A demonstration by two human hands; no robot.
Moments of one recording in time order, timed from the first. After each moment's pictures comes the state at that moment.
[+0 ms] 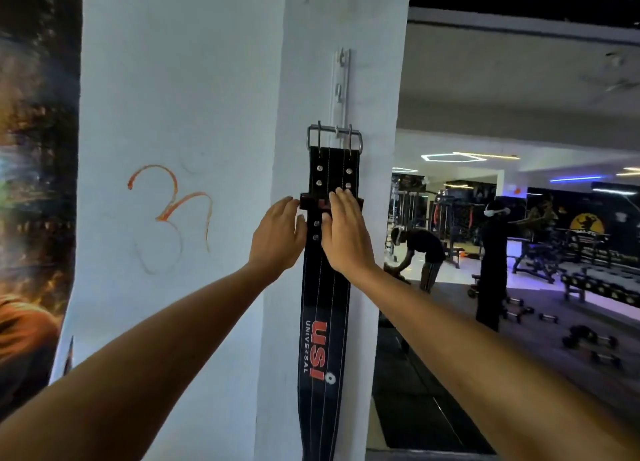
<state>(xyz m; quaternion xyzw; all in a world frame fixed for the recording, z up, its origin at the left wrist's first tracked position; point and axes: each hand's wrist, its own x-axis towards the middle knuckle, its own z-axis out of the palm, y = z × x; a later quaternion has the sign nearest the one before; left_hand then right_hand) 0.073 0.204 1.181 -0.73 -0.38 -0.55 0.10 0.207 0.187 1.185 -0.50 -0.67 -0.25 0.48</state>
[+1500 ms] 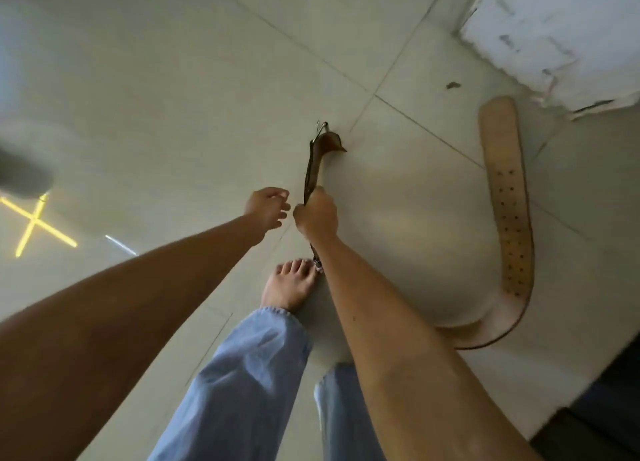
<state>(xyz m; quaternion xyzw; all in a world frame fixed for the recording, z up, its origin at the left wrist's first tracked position) -0.144 -0.039 -0.041 -0.06 -0.81 -0.14 -0.57 -0.049 -0.019 -0.054 -0.68 -0.50 0.53 -0.08</state>
